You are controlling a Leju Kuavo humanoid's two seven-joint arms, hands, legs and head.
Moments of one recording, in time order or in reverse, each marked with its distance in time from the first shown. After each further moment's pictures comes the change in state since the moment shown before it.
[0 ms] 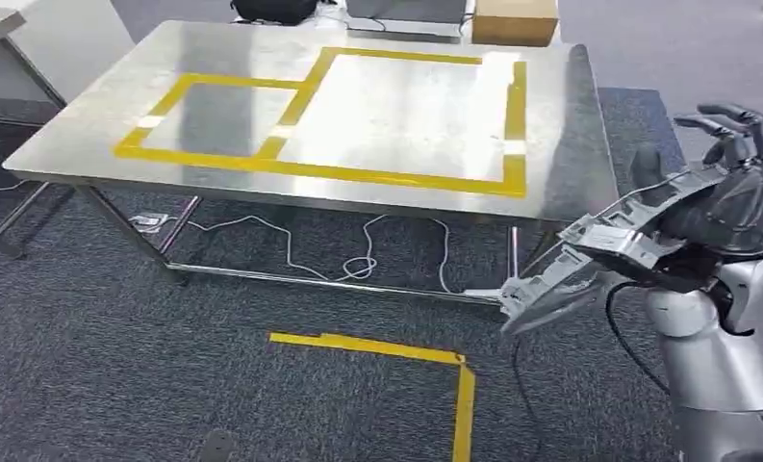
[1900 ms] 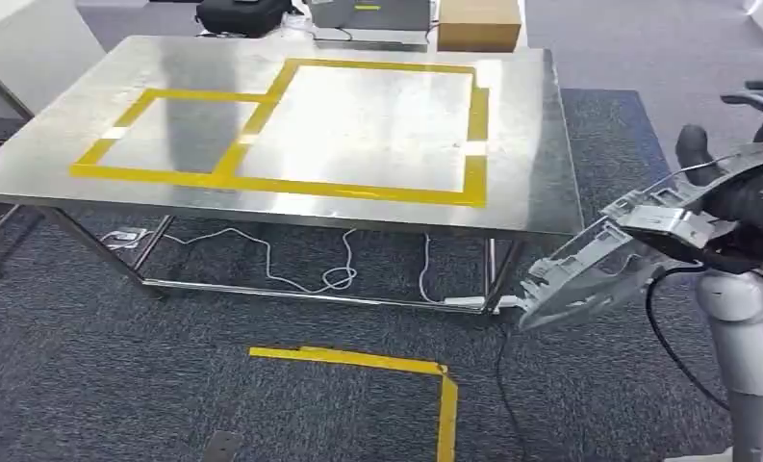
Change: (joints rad) left arm 0.003 0.007 0.000 0.001 0.021 -0.021 0.003; right arm -0.063 -0.108 -0.002 0.031 -0.047 0.046 0.022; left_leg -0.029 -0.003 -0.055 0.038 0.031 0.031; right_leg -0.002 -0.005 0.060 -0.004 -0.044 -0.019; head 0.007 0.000
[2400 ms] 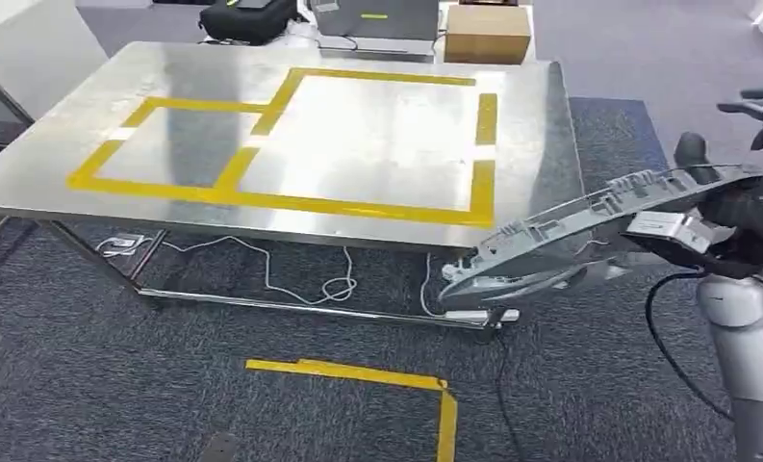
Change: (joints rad) left arm -0.001 -0.008 0.000 0.001 0.000 0.000 0.004; right arm 0.015 -0.012 -0.007 0.005 -0.014 0.007 0.000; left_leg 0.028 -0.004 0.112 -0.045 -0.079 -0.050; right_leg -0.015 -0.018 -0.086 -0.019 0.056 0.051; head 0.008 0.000
